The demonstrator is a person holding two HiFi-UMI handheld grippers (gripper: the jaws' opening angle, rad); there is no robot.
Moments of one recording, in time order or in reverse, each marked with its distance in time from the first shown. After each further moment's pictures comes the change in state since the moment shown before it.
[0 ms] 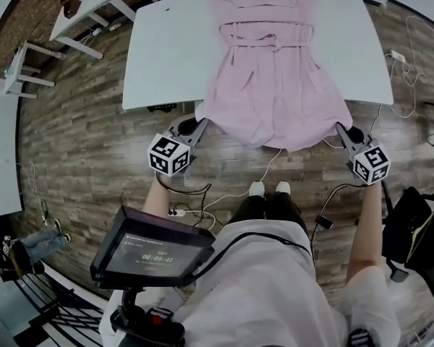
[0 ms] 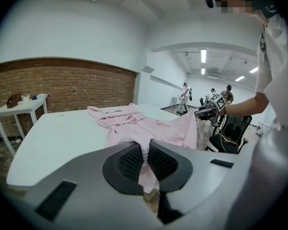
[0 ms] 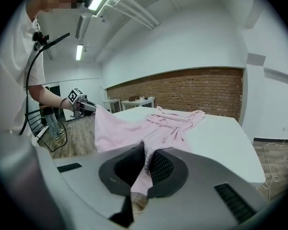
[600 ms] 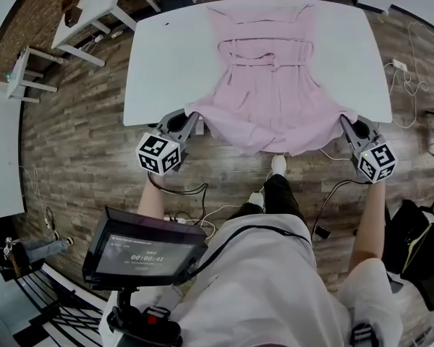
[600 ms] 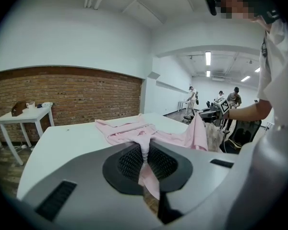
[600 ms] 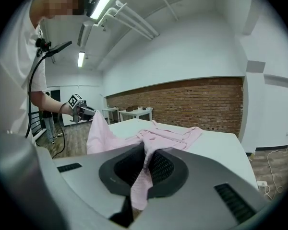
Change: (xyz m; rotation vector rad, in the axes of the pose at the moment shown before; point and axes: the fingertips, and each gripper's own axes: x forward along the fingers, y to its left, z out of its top) left arm 0.019 0.050 0.077 0.005 -0.063 0.078; right arm 0.020 -0.065 0.073 -0.018 -0.123 -0.003
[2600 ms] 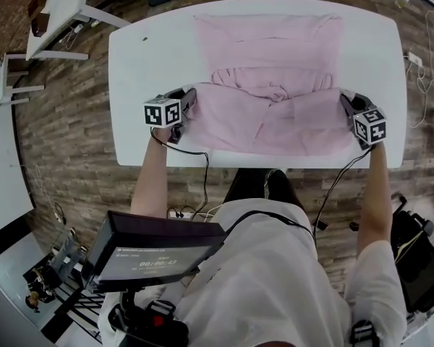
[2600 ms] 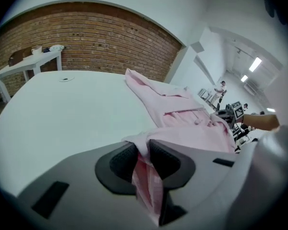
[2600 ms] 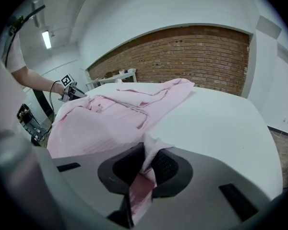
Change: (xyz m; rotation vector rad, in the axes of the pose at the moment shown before) left arm 0.228 0.233 -0.087 -0.382 0.431 0.059; right arm 0.225 -0.209 -0.109 0.114 0.474 -0.041
